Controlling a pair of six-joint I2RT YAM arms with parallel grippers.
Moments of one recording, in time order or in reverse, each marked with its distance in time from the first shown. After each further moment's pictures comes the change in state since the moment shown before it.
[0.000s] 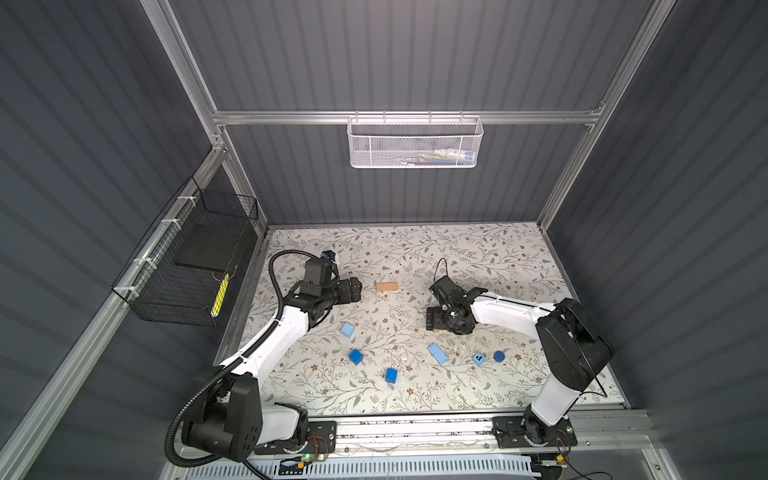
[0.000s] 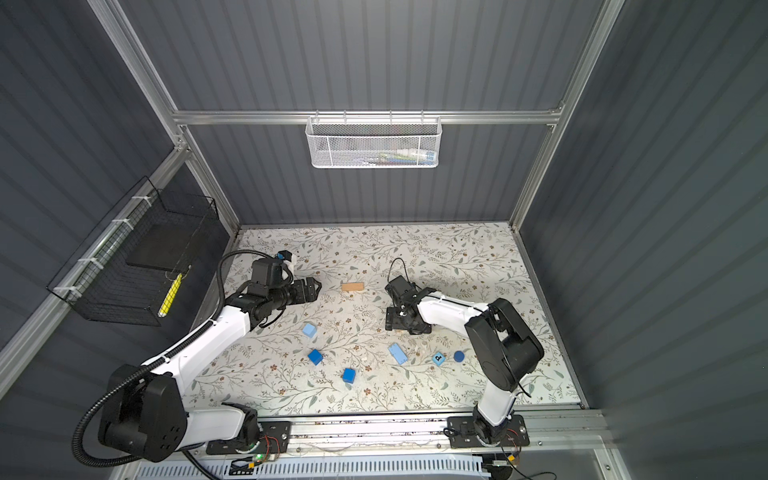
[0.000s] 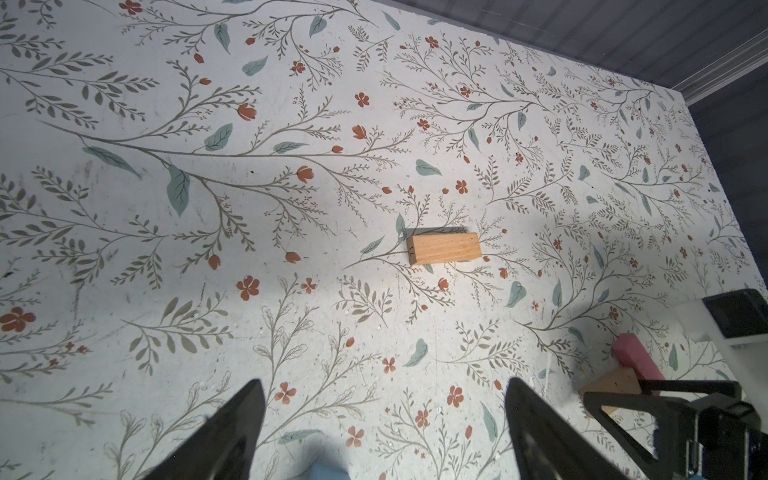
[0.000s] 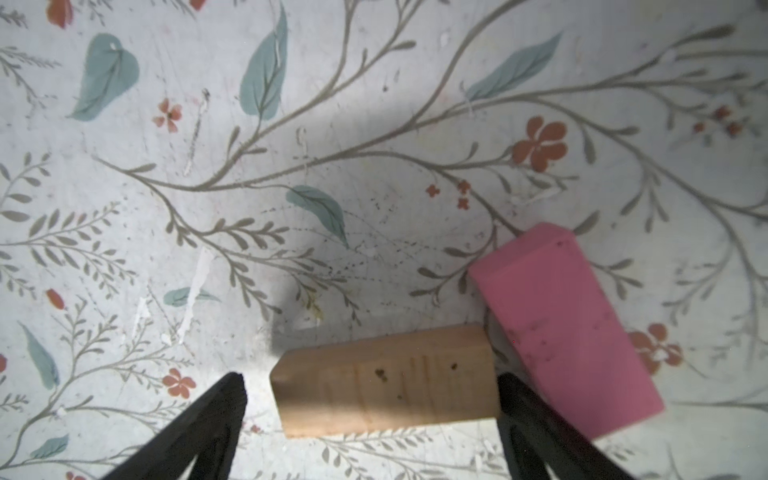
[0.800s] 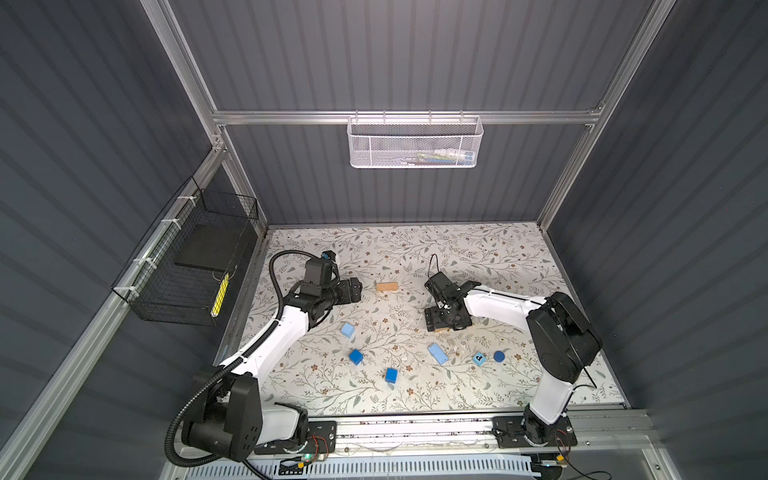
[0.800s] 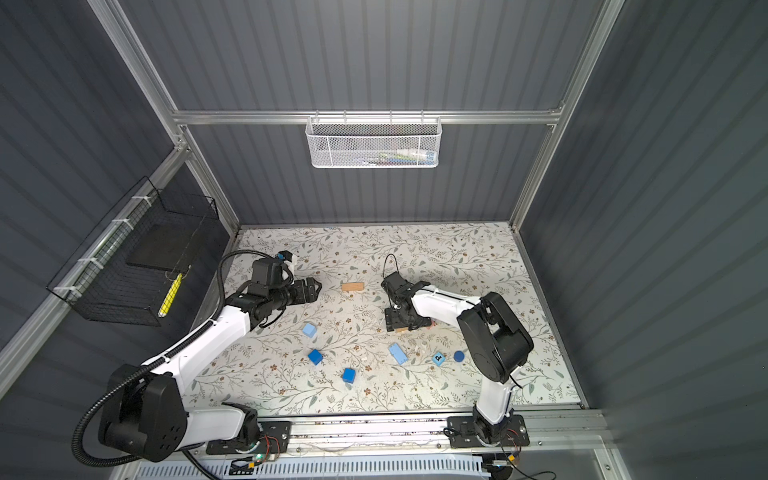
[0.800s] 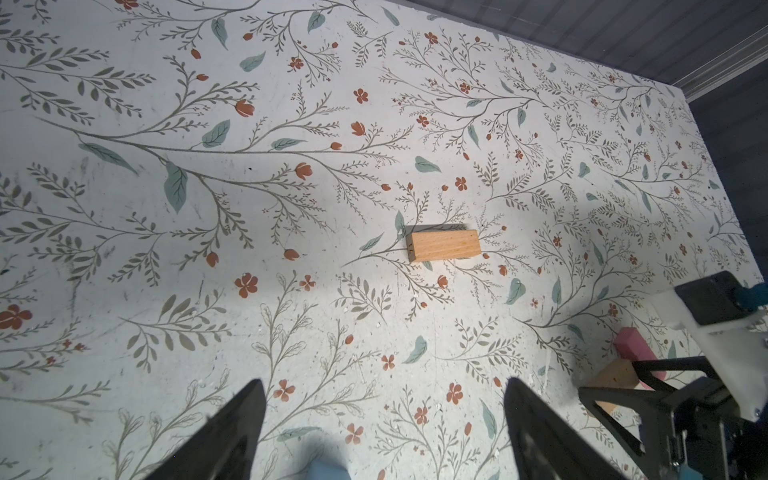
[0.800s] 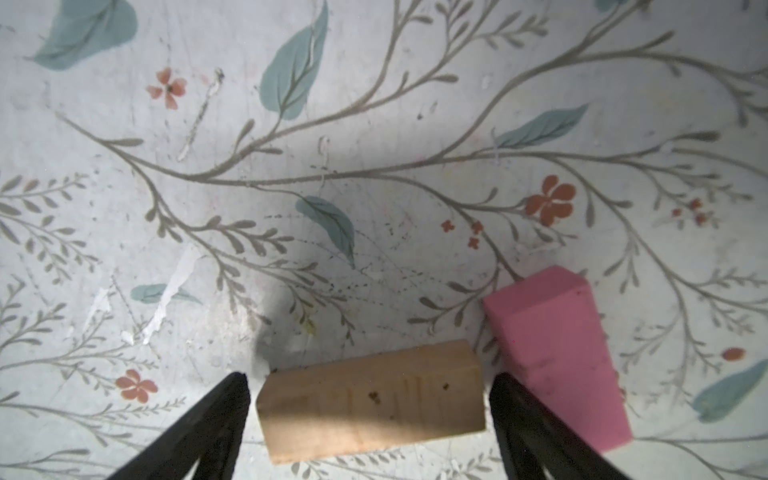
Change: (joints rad) left arm -0.001 0.000 0.000 -0.007 0.000 0.000; right arm 0.001 0.066 0.082 -0.090 0.028 -0.198
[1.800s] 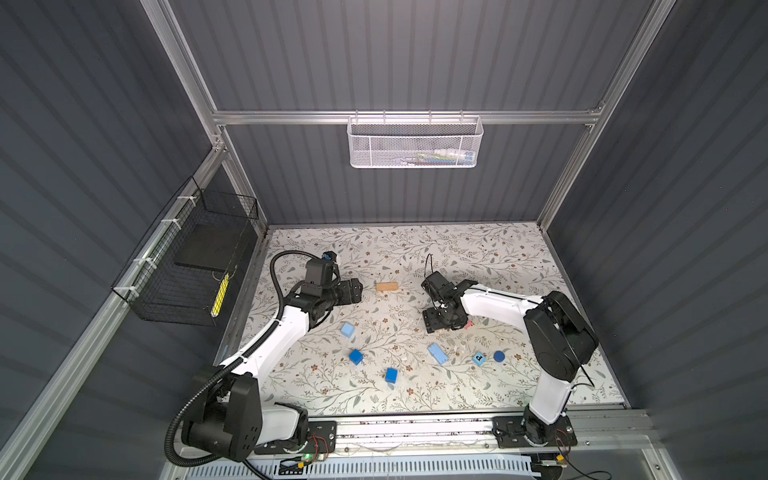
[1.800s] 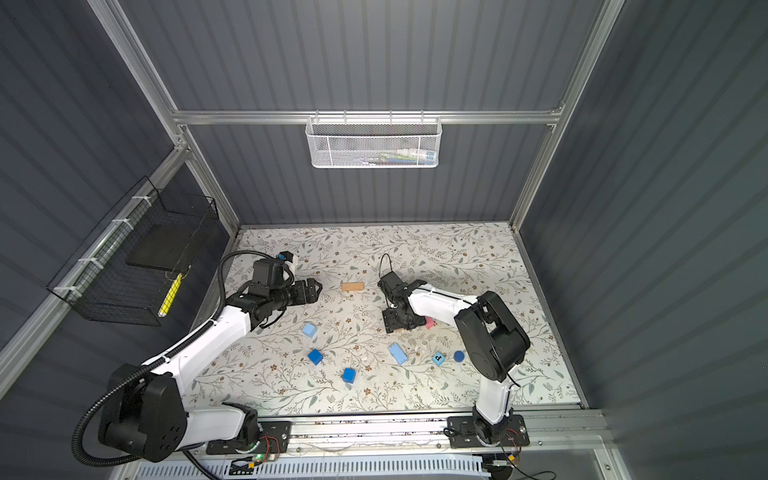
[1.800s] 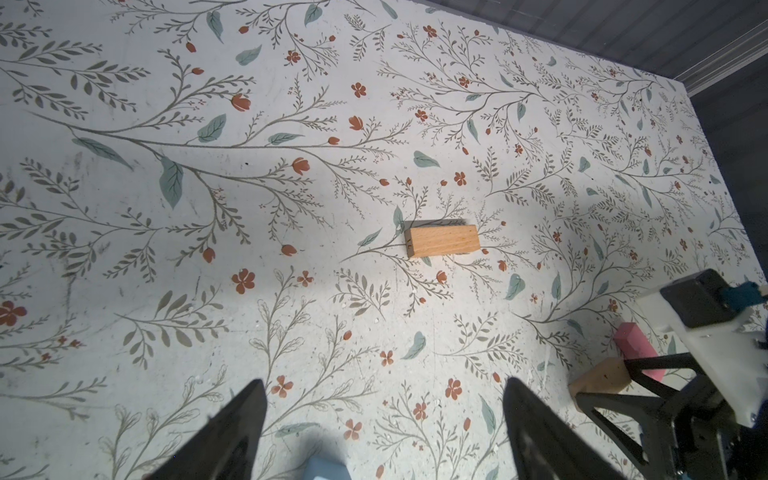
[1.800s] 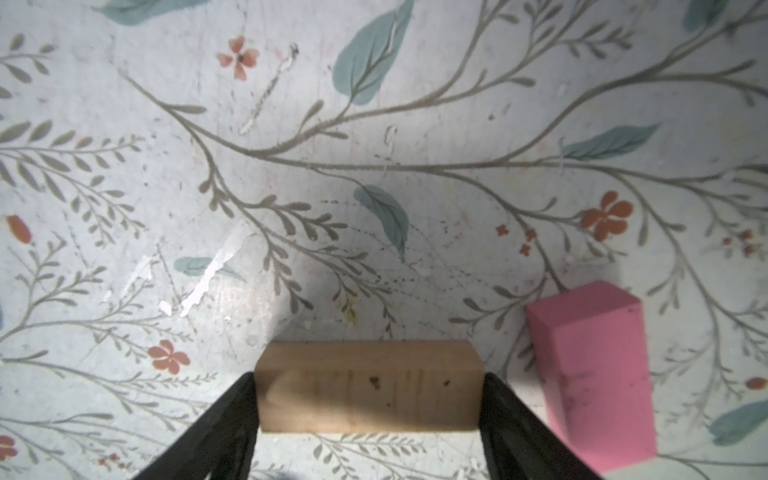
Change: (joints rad) left arm -0.007 0.000 0.000 -0.011 0.000 0.000; right arm 0.024 0.019 0.036 -0.028 -0.034 -0.060
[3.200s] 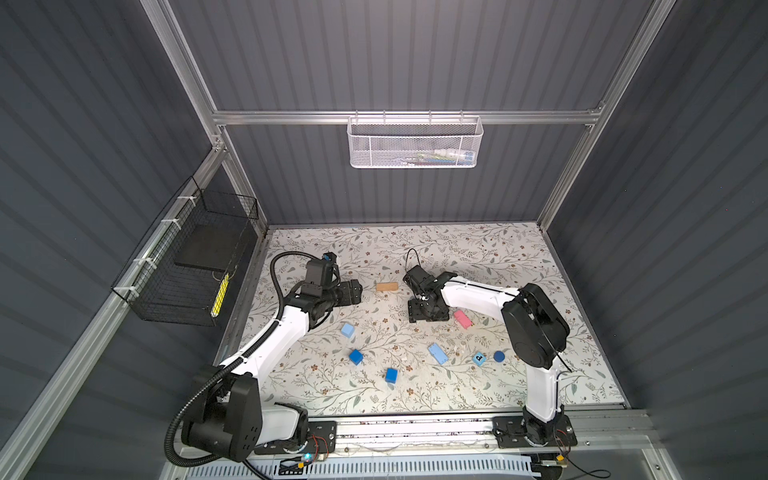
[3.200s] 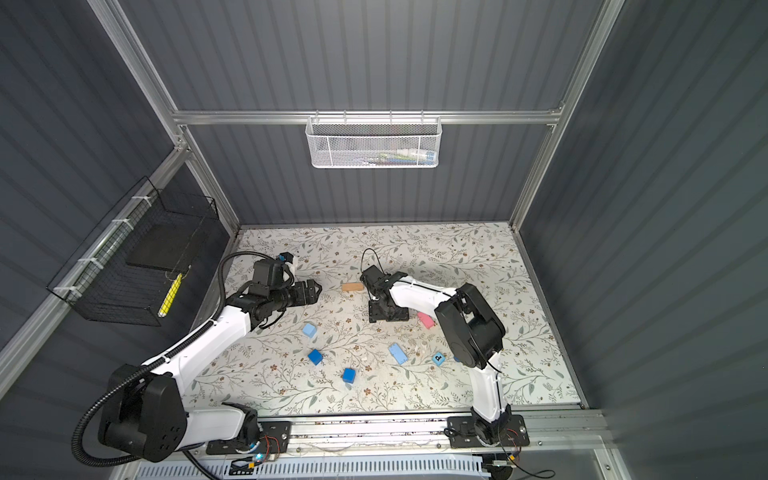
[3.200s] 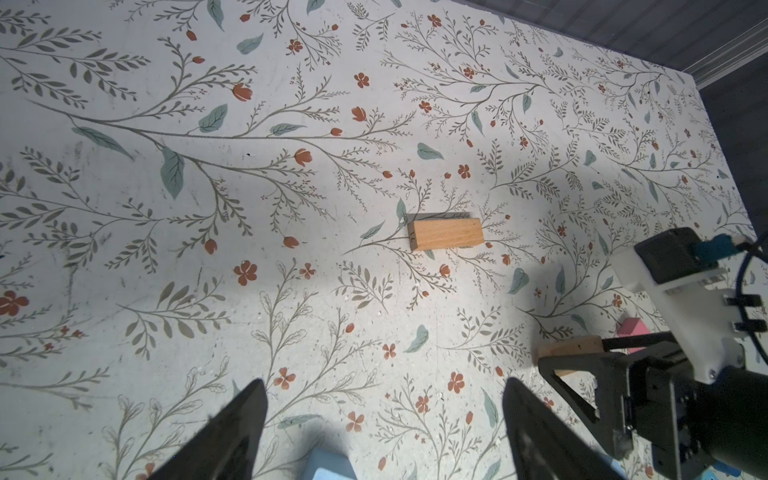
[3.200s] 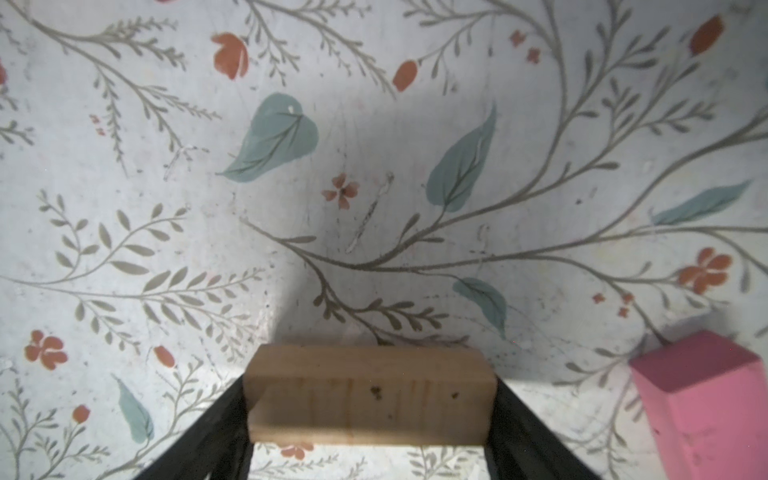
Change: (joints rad) left arm -0.001 0.000 0.001 -0.016 -0.001 0.000; right arm 0.056 0.169 0.235 -0.062 0.027 0.233
